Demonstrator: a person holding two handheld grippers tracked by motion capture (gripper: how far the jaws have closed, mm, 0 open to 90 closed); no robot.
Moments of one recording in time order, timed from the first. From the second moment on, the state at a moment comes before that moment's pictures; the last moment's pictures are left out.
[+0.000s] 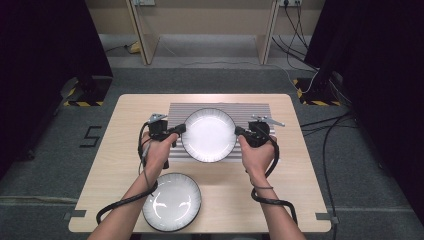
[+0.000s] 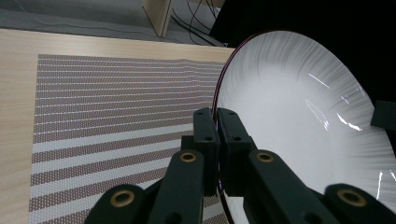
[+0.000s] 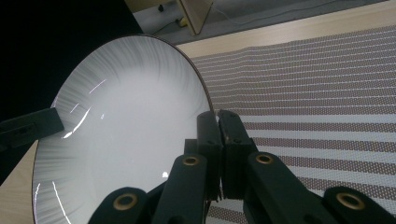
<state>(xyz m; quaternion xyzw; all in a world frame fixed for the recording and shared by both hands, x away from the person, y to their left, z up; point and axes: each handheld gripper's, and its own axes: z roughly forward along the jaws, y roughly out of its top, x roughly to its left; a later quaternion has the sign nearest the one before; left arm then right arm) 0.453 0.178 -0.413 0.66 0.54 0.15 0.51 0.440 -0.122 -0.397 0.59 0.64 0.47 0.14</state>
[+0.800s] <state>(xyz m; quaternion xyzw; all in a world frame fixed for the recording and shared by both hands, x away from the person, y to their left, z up) 0.466 0.176 -0.413 0.66 0.53 0.15 0.51 0.453 -0.123 -0.399 0.60 0.63 0.47 0.14</state>
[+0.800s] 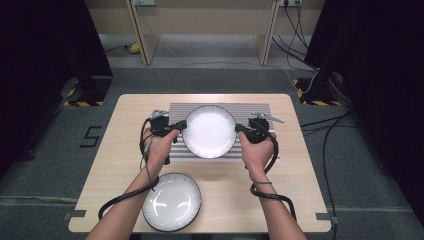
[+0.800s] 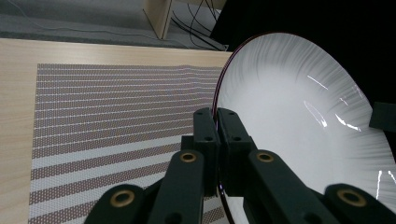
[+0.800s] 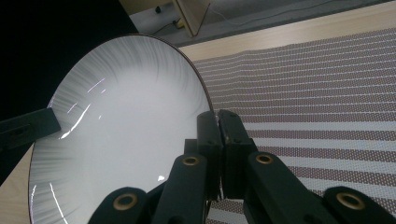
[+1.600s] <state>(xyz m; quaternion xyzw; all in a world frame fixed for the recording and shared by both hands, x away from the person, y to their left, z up) 0.477 0.170 -0.417 0.66 0.53 0.16 0.51 0.460 -0.125 -0.403 0.60 0.63 0.46 0.15</state>
